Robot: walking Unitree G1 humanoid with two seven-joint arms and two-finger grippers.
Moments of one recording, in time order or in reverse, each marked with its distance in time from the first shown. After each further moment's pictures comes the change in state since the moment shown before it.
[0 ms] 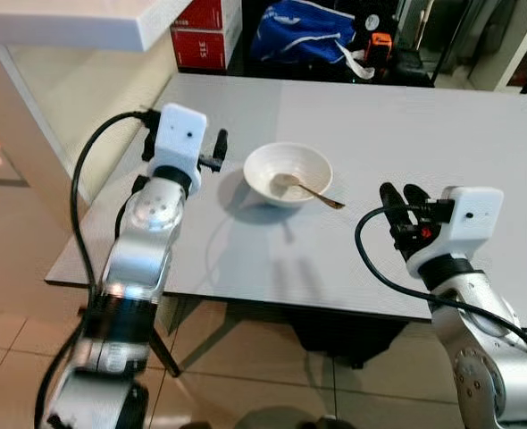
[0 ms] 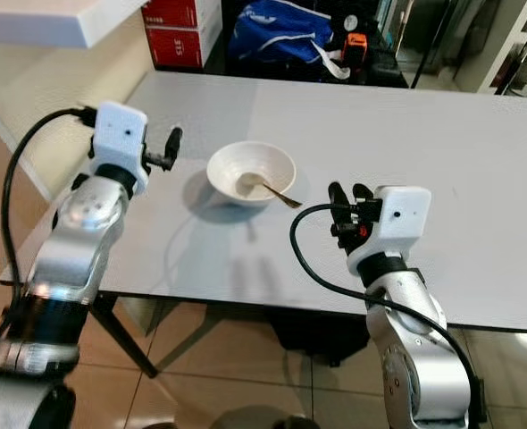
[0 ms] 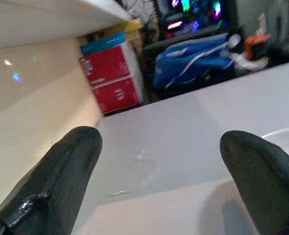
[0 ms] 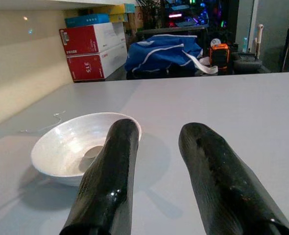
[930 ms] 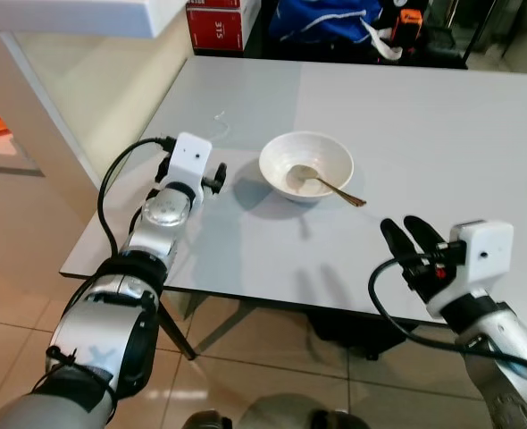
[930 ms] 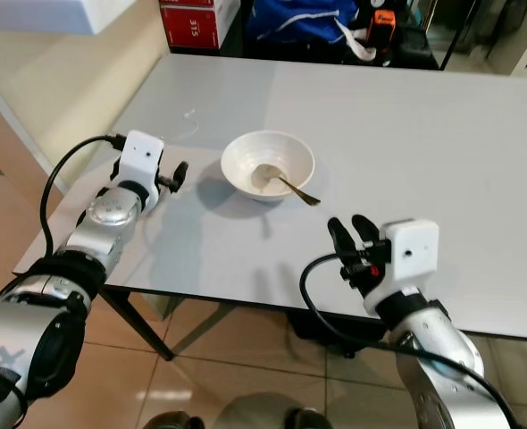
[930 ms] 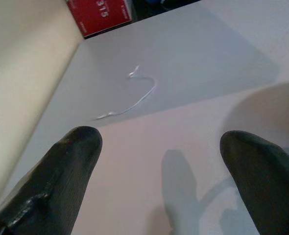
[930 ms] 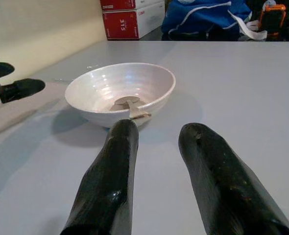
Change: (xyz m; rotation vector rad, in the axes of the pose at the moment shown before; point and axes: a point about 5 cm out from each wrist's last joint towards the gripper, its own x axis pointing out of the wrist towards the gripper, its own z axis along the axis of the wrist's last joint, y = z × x) left arm 0.030 -0.013 -0.061 -0.073 0.189 -0.089; right arm -0.041 -0.010 -0.008 -0.078 0.083 0.138
